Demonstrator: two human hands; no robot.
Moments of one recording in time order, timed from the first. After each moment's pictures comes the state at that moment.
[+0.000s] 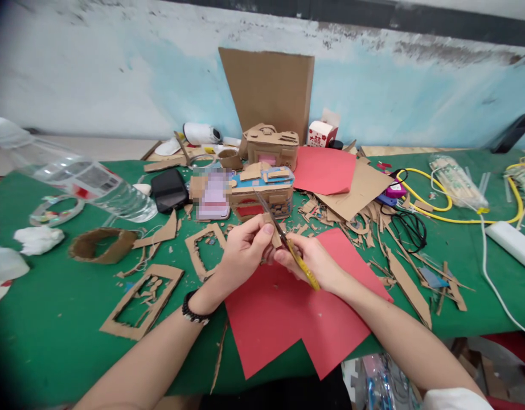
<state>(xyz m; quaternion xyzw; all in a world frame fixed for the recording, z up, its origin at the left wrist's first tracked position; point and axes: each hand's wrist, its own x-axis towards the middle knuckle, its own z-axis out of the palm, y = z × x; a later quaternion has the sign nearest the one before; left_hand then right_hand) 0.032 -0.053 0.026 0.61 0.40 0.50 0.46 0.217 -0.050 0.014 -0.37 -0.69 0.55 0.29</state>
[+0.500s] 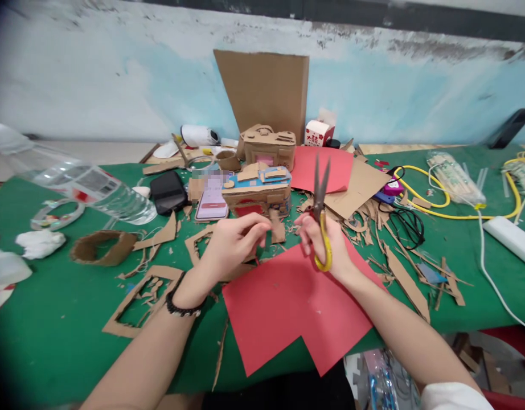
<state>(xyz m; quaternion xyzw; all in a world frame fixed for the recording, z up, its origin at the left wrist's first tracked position) -0.007 -0.036 0.038 0.72 0.44 0.45 0.28 0.224 -0.037 0.020 -0.45 -0.56 0.49 0.49</state>
